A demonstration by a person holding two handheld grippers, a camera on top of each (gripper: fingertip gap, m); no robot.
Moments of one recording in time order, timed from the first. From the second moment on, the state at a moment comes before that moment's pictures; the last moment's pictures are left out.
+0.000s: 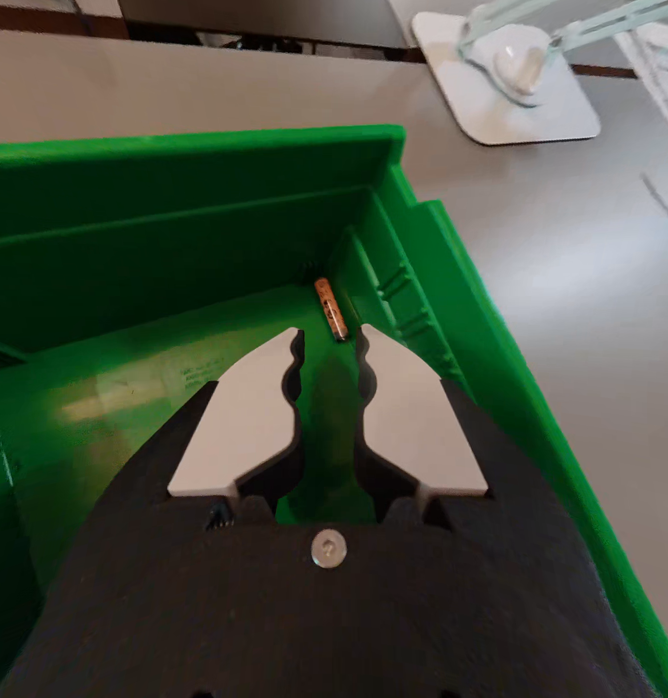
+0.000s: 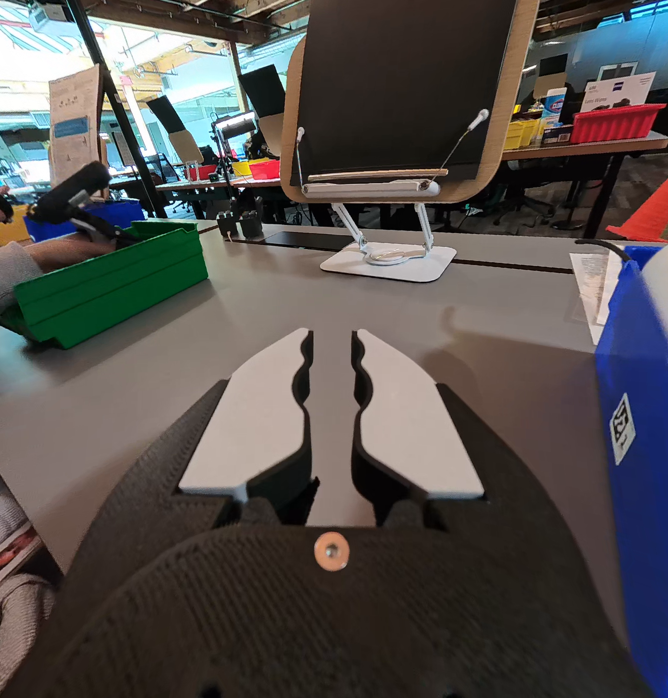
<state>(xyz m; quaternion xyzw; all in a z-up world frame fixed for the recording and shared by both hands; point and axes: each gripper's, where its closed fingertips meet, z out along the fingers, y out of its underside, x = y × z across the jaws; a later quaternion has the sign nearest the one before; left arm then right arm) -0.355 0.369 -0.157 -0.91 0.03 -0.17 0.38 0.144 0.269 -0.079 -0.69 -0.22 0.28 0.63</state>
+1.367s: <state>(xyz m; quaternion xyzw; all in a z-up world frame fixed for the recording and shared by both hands) -0.356 0.397 -0.182 -0.93 0.05 -0.12 0.33 0.143 0.282 -0.099 -0.72 -0.25 0.23 0.61</state>
